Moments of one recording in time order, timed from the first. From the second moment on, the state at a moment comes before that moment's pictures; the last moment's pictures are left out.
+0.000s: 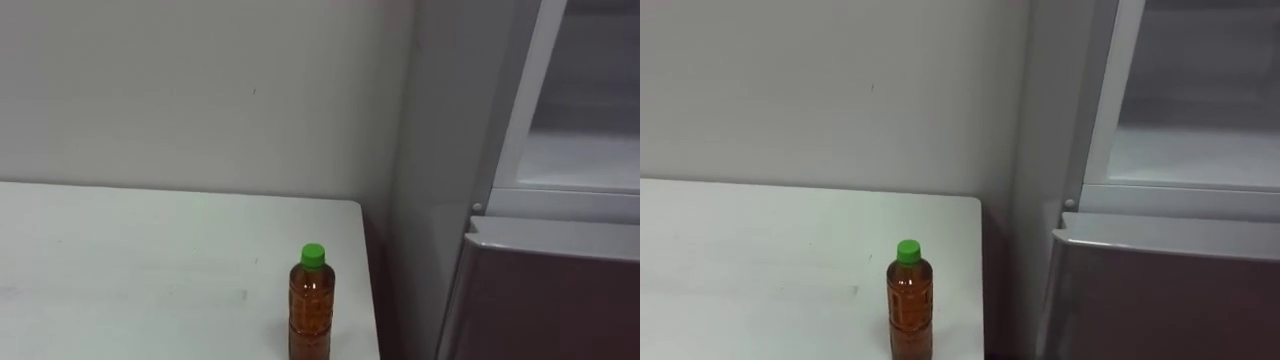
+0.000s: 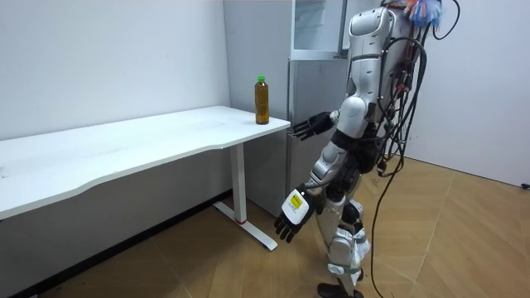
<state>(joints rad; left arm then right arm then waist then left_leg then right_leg) 0.21 0.20 -0.08 1.07 0.21 -0.01 0.17 0.19 -0.22 0.17 0.36 0.20 -0.05 0.21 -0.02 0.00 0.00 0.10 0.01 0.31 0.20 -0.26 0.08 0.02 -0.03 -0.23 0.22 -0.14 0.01</state>
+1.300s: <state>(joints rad) 0.23 0.22 -0.14 1.12 0.23 0.02 0.19 0.09 -0.24 0.15 -0.25 0.28 -0.04 0.20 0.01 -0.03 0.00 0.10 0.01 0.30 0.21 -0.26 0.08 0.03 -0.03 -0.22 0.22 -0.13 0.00</state>
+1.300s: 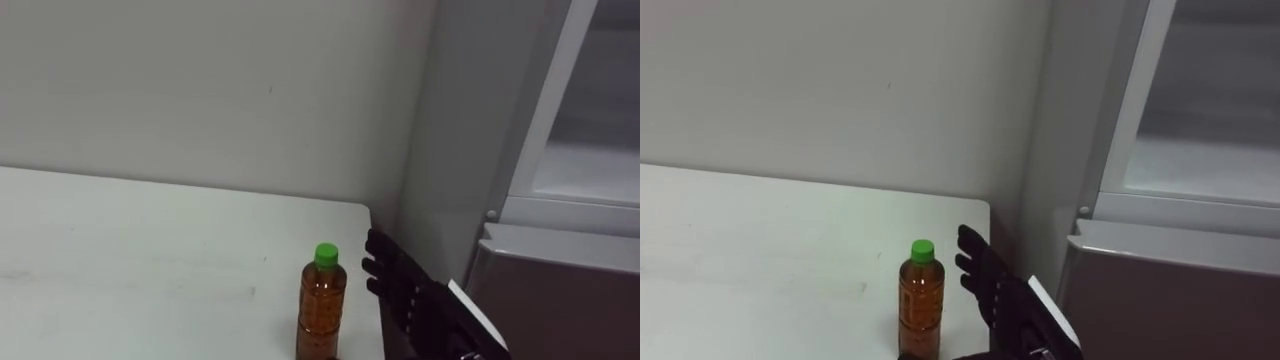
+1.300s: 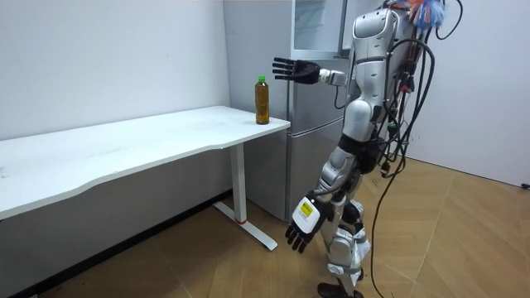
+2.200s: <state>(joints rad) 0.21 0.22 -0.14 1.12 0.23 0.04 0.17 0.00 -0.22 0.15 -0.24 0.31 -0.03 0.04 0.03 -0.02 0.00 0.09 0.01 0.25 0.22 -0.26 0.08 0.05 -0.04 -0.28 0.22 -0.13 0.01</state>
